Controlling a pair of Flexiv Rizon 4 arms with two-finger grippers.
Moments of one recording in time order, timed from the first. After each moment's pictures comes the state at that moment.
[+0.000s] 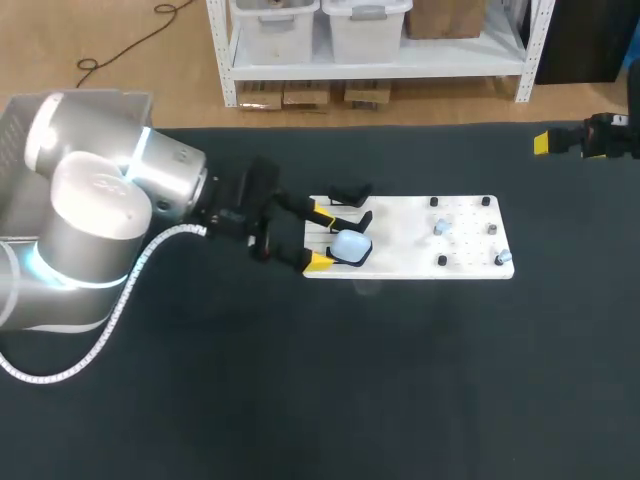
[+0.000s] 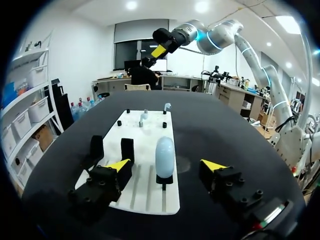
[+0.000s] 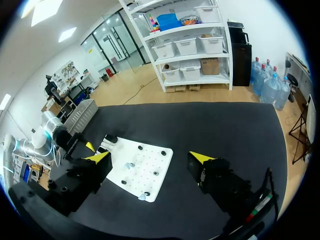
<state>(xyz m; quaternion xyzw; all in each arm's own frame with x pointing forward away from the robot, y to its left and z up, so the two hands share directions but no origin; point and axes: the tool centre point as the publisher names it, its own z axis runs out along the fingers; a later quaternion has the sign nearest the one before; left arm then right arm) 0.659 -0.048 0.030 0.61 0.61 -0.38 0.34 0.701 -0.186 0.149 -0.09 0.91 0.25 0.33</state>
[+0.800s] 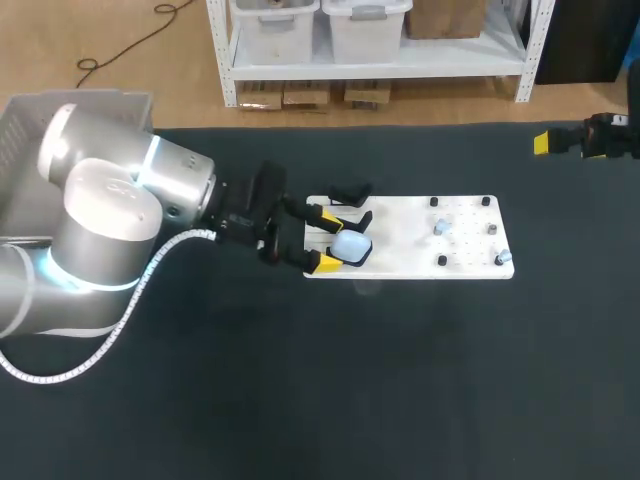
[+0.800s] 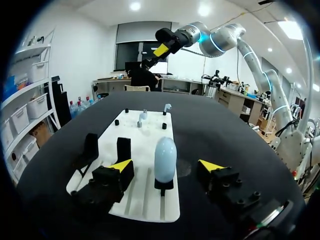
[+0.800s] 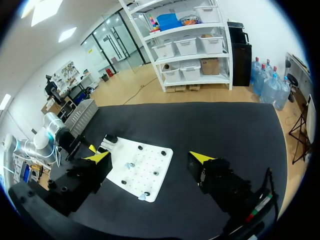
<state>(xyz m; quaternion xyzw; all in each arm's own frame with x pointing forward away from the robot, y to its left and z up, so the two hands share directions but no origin) 0.657 -0.060 0.022 0.60 0.61 -0.40 0.33 0.701 -0.186 0.149 -0.09 0.91 0.25 0.33</state>
